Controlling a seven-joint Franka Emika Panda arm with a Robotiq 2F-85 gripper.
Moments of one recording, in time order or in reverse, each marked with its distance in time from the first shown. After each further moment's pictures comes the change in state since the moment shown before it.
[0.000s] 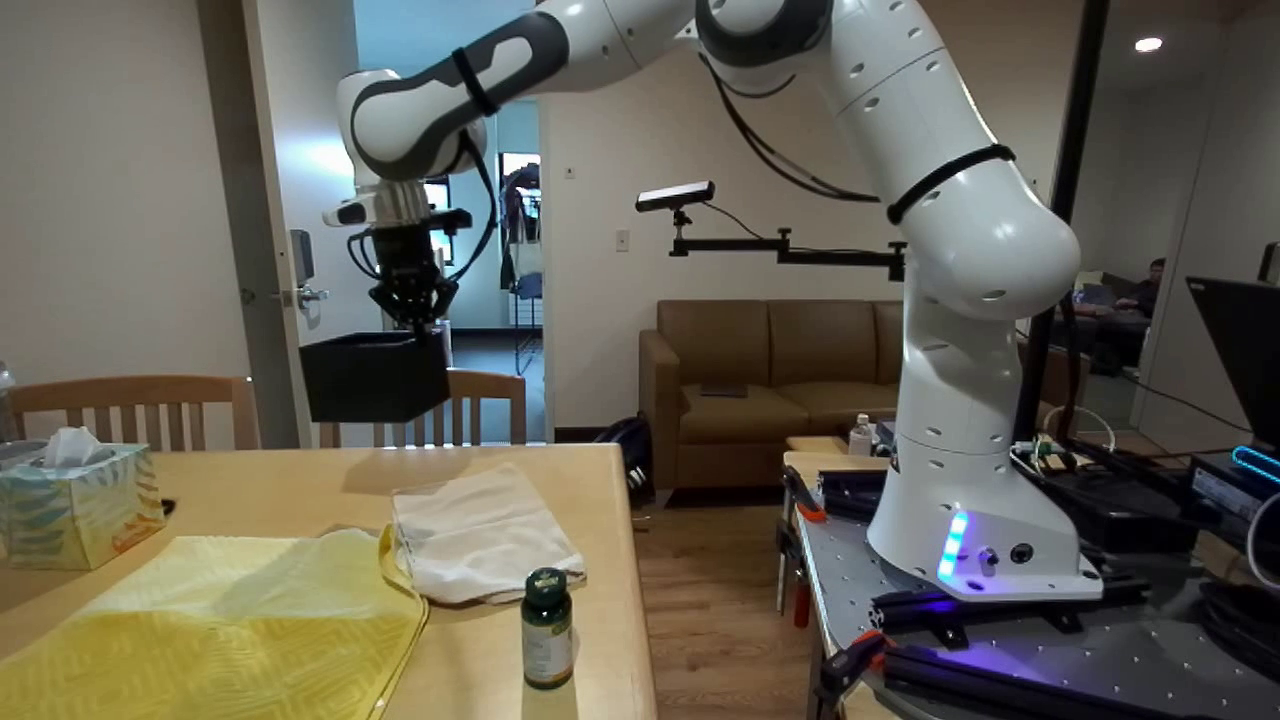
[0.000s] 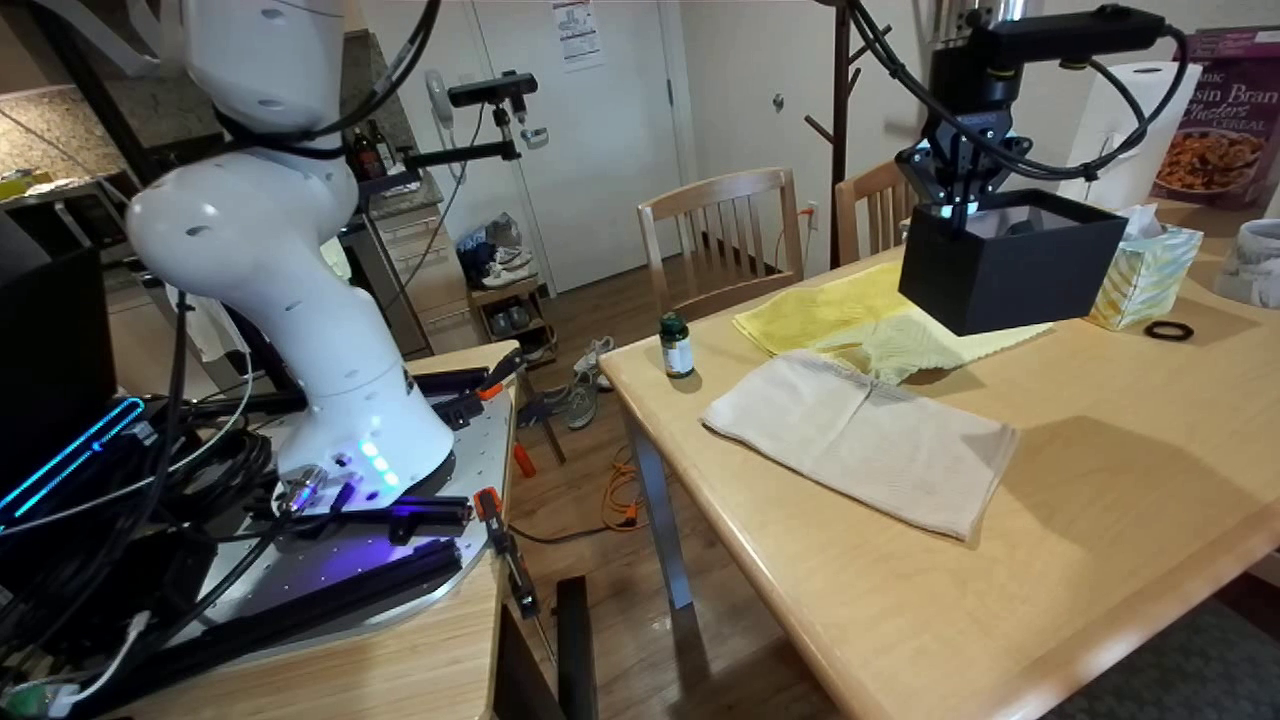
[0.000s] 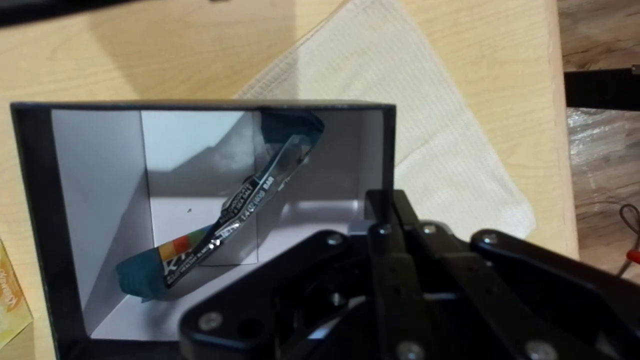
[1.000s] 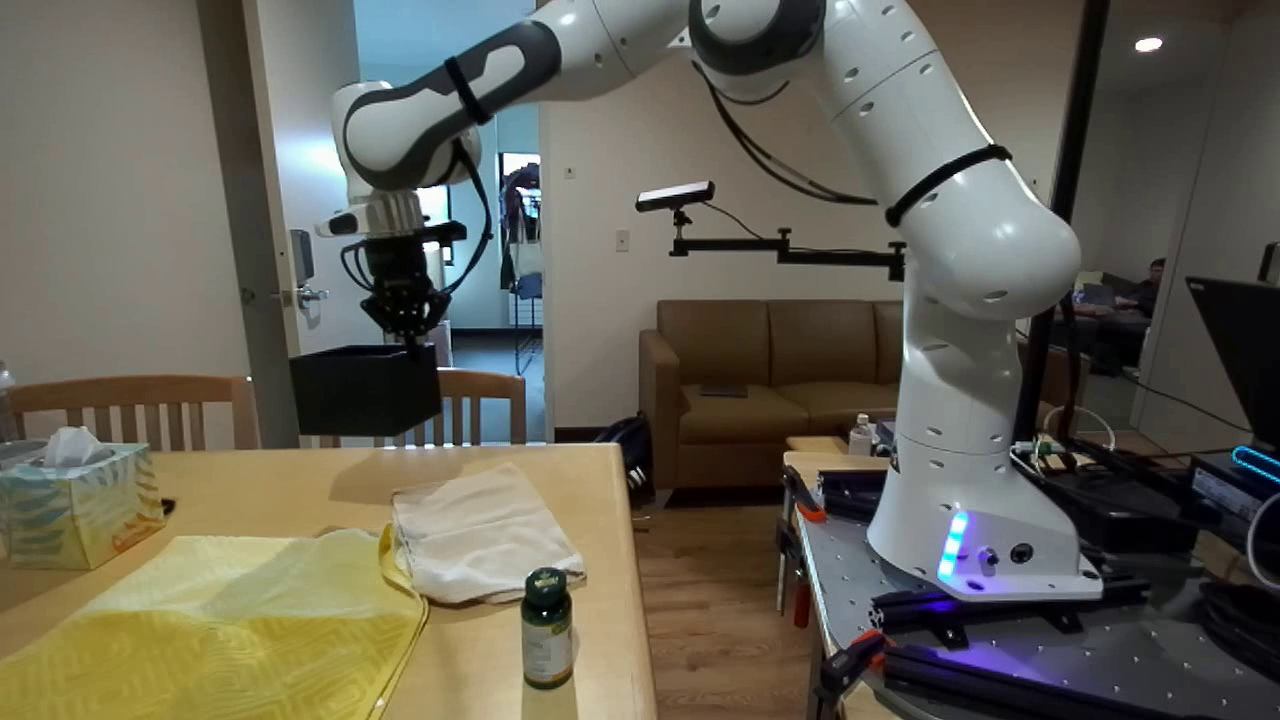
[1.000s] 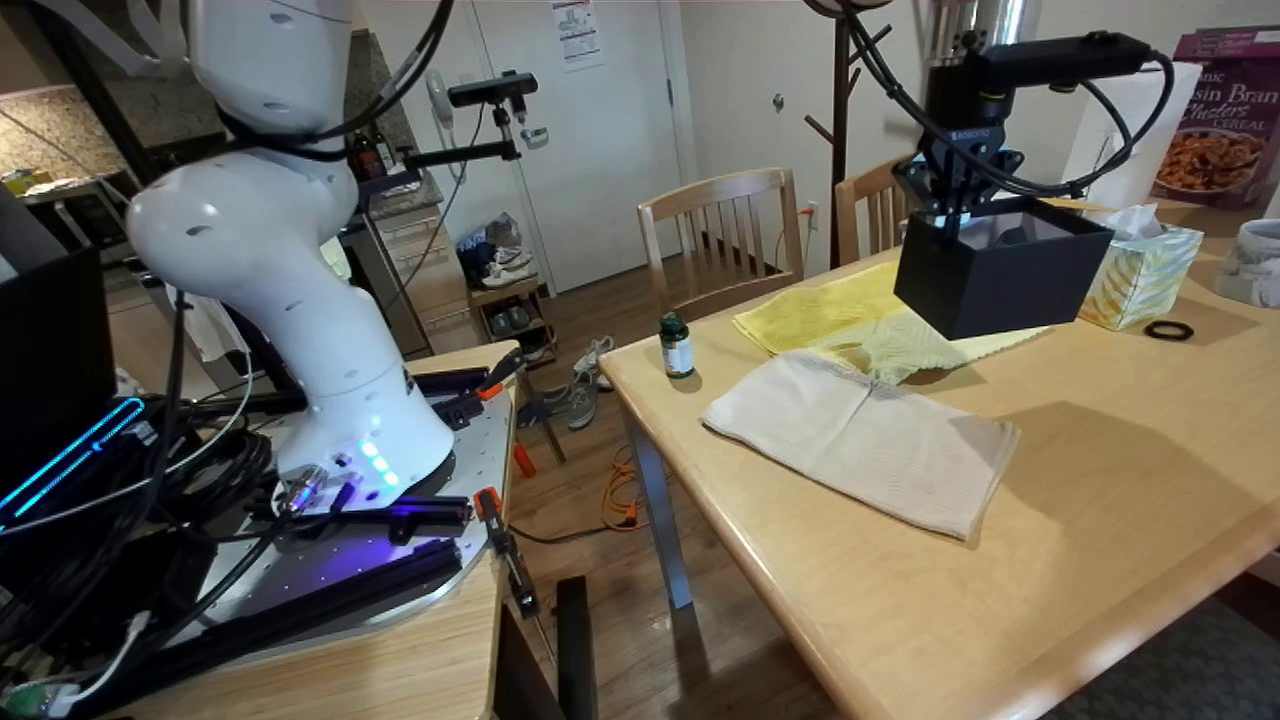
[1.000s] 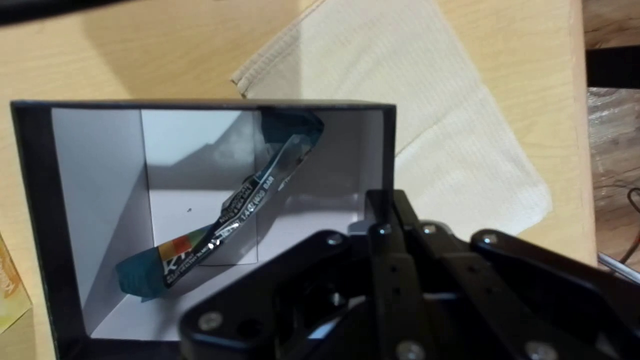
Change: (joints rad) arm 0.003 0.034 0.013 0.013 0.032 0.021 0.008
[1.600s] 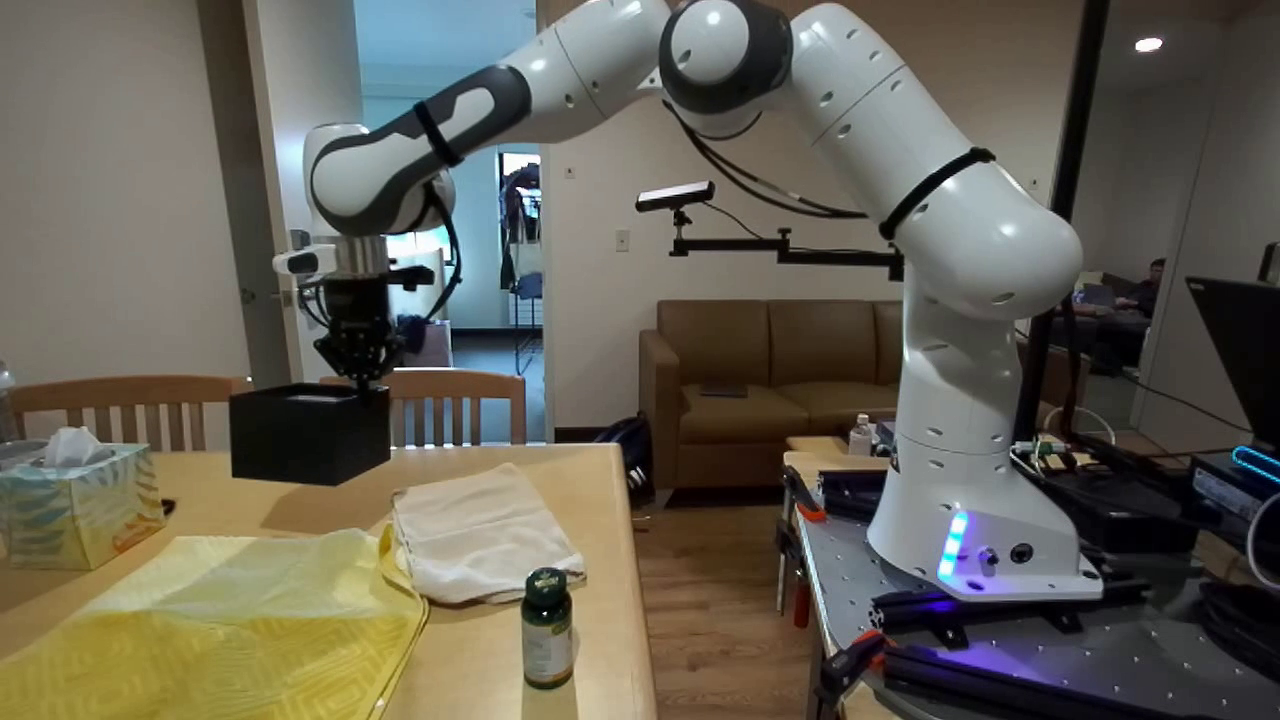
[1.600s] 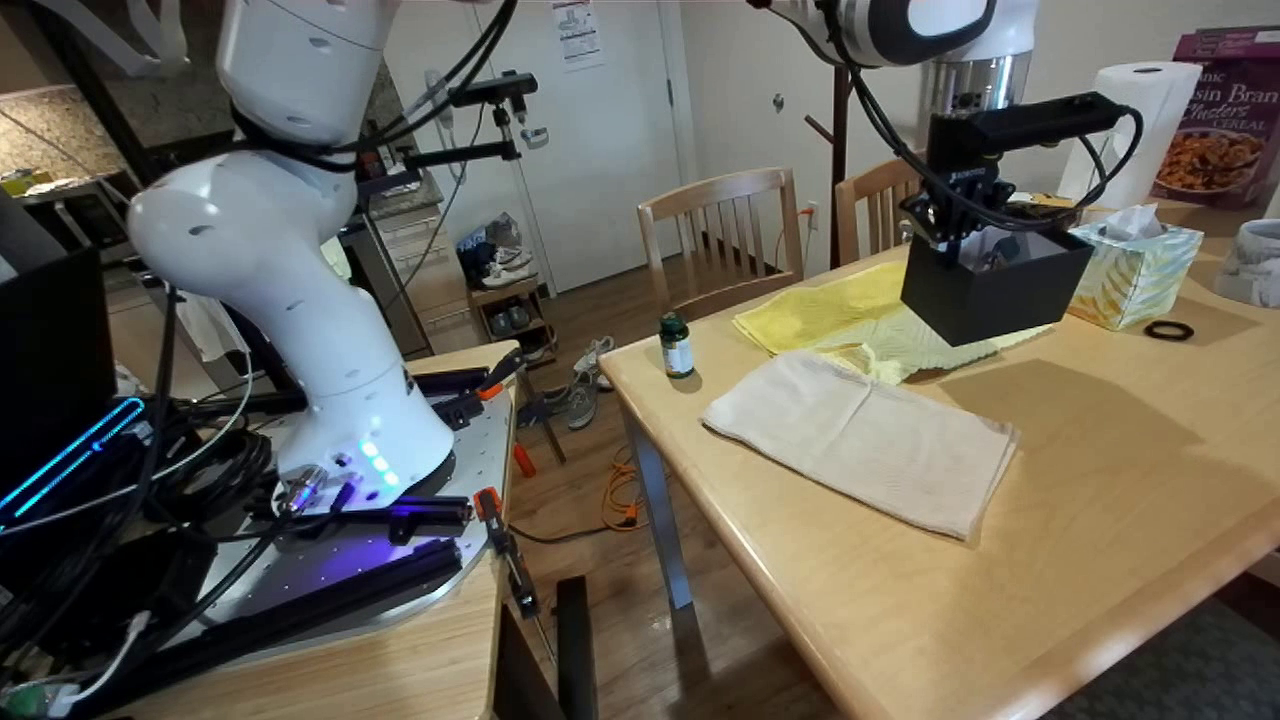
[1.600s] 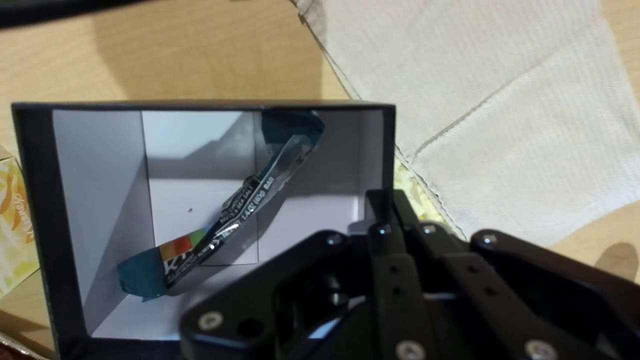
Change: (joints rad) arm 0.015 0.146 0.046 0.092 0.047 0.119 -0.002
